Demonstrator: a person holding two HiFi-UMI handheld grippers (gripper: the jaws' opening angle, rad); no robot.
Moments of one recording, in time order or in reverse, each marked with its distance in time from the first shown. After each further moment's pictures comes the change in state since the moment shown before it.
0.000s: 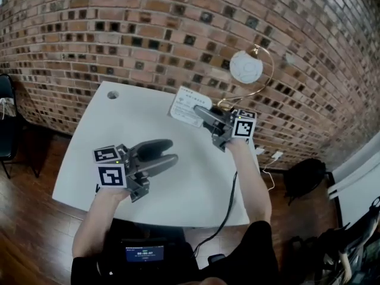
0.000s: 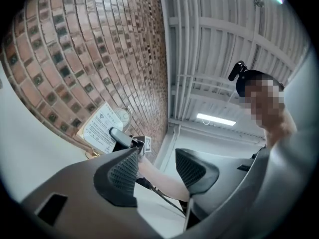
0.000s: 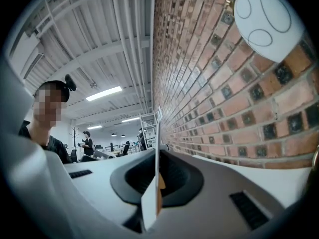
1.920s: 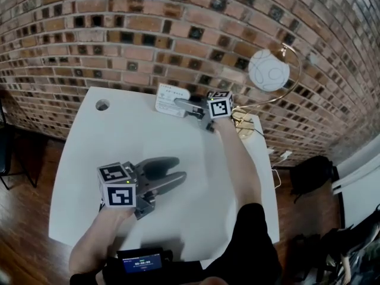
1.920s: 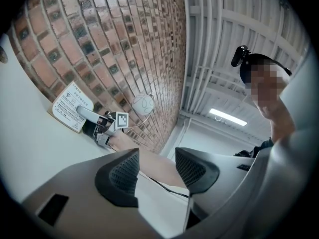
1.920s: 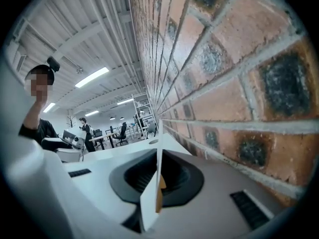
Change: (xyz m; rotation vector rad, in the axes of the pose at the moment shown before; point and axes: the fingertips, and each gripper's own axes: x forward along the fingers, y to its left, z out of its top) left arm 0.015 0.110 -0.026 -0.095 0.119 0.107; right arm 0.085 -0.214 -0.080 0.053 0.258 0.016
